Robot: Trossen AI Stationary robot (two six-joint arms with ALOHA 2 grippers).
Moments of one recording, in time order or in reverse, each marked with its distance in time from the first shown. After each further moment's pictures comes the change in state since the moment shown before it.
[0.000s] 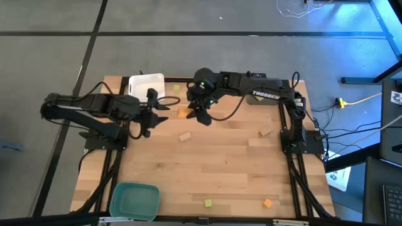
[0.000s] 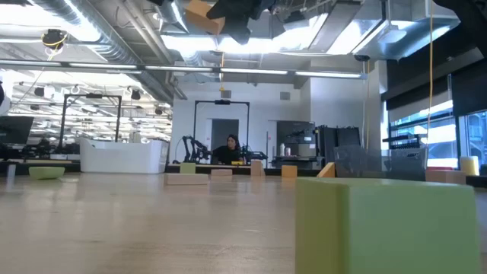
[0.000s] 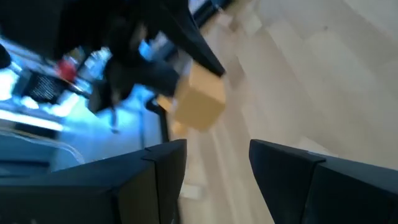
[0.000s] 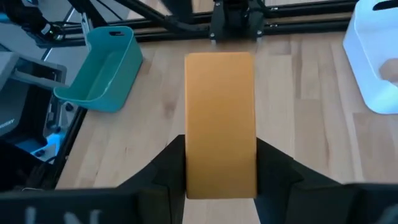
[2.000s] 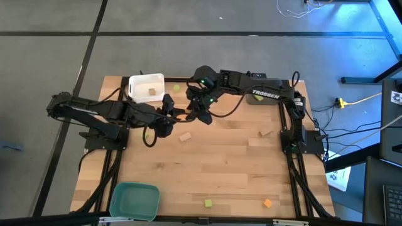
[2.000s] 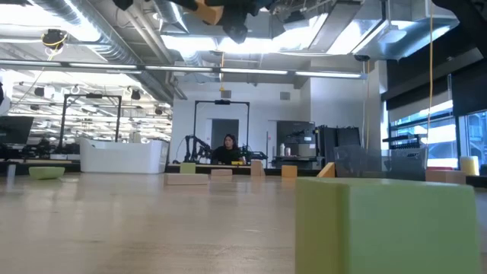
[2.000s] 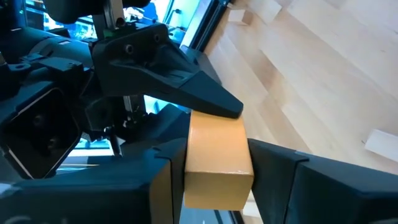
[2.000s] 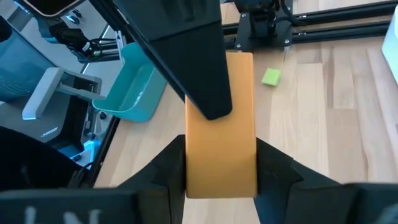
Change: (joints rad) left arm -0.043 0.178 0.000 0.212 -0.126 0.306; right arm -0.007 0.001 0.000 0.044 -0.134 0.056
